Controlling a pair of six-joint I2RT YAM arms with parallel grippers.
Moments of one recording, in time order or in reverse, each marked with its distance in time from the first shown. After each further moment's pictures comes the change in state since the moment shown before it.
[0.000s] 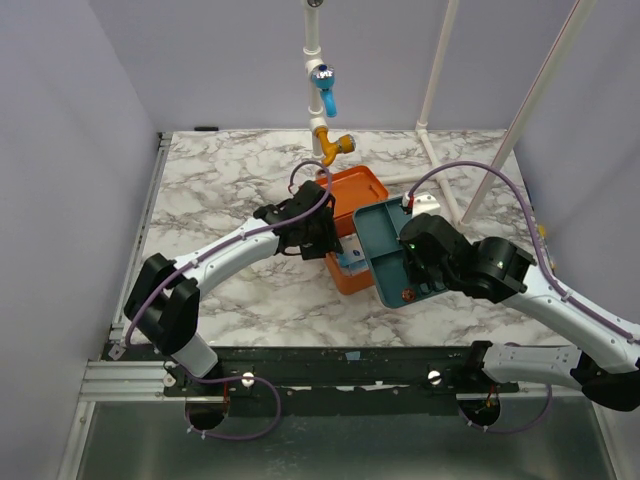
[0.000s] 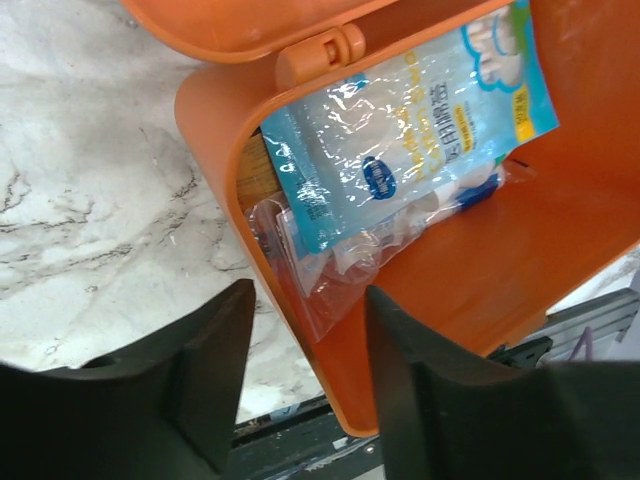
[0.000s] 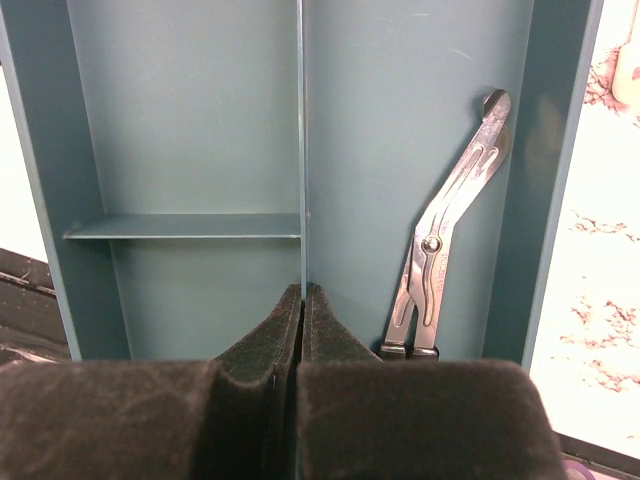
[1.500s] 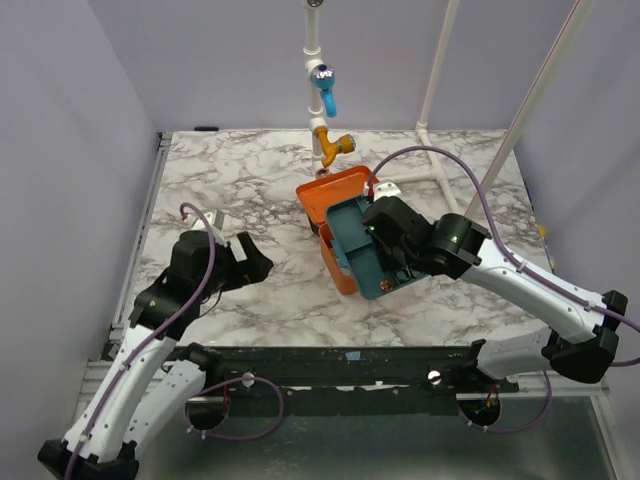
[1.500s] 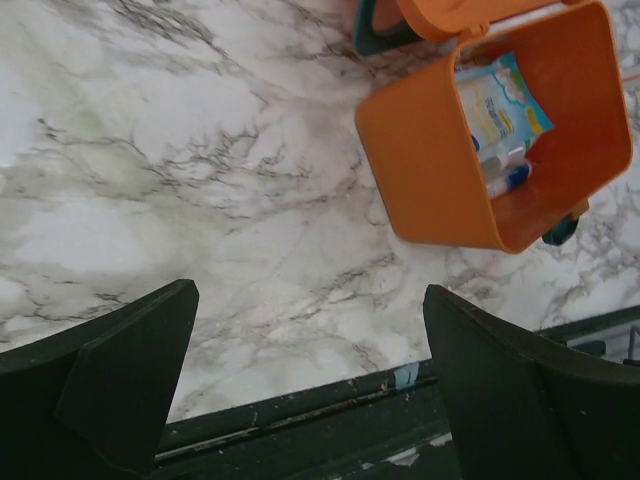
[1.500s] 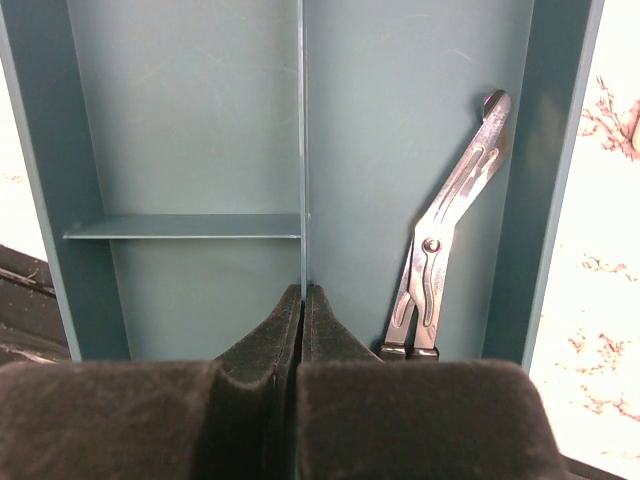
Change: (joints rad) left arm 0.365 -0.980 -0.444 -0.175 0.006 0.306; right arm 0.032 0.254 0.199 -0.013 -0.025 -0.062
